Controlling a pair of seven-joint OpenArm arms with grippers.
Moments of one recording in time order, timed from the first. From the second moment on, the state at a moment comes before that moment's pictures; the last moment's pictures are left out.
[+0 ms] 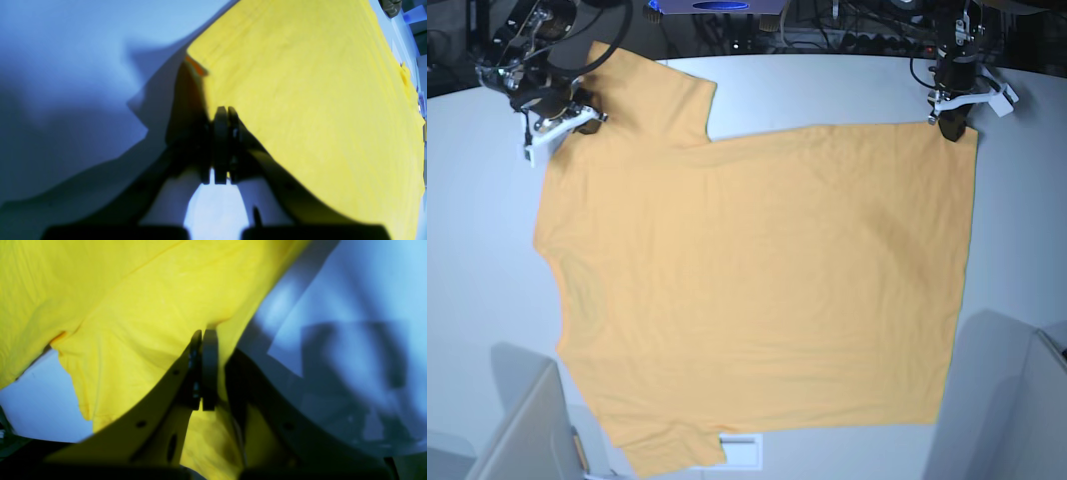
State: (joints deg) left arm 37.4 -15.3 -13.5 87.3 -65.4 0.3 -1.1; right arm -18.7 -5.1 36.3 100.2 27.2 20.5 -70.1
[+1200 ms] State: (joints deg) left arm 46.9 -15.8 -13.3 103.6 -50.8 1.1 0.2; right arm -20.7 -5.6 42.4 111.3 25.1 32.7 -76.9
